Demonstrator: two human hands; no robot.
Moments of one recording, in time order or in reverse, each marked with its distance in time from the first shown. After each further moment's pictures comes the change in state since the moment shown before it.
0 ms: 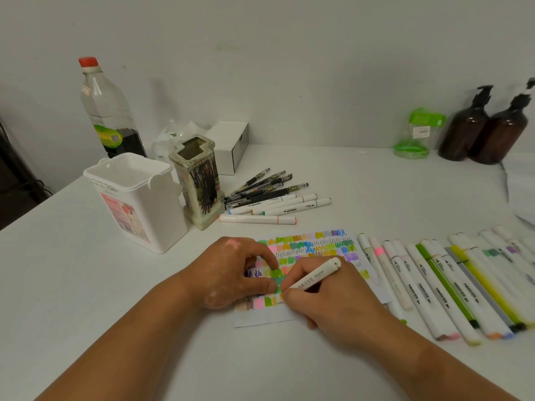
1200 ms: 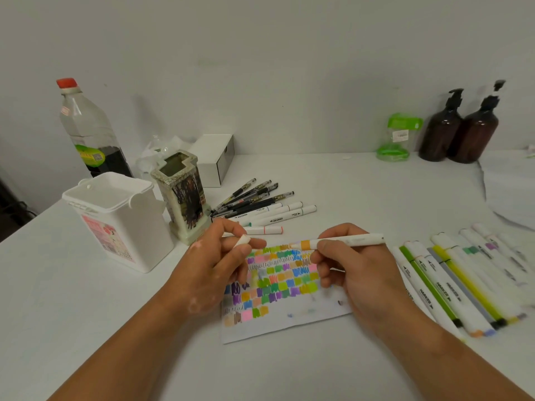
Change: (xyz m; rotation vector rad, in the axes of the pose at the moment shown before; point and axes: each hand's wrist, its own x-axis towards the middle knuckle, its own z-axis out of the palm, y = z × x) left_hand -0.004 0.012 -0.004 -0.577 0.225 -0.012; right_hand 0.011 0.010 -0.035 0.676 0.314 -0.046
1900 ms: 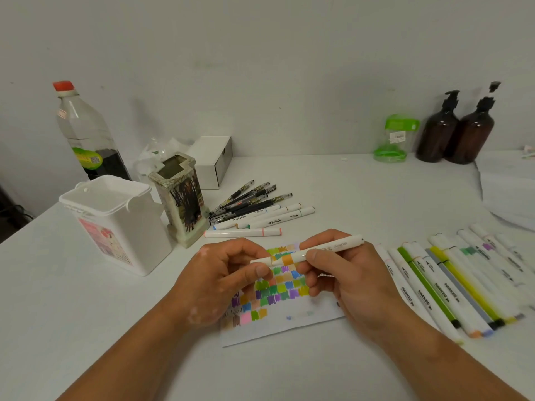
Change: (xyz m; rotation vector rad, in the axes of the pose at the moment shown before) left_hand -0.004 0.008 0.006 -0.015 -0.079 0.027; right_hand -0.003 0.002 0.004 0.052 -0.148 -0.013
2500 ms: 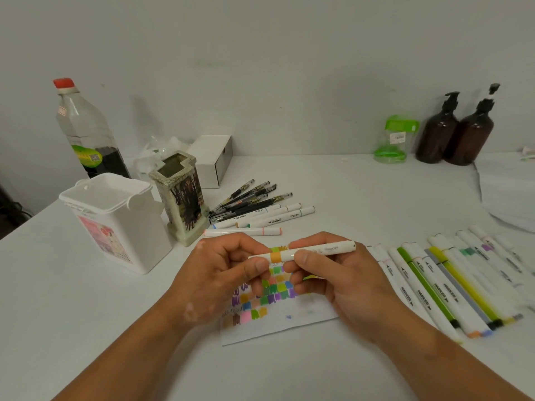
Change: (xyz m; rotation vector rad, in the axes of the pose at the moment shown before) left_hand 0.000 0.005 0.001 -0.169 0.029 0.081; right_hand -0.002 0.000 0.005 0.003 -0.072 0.035
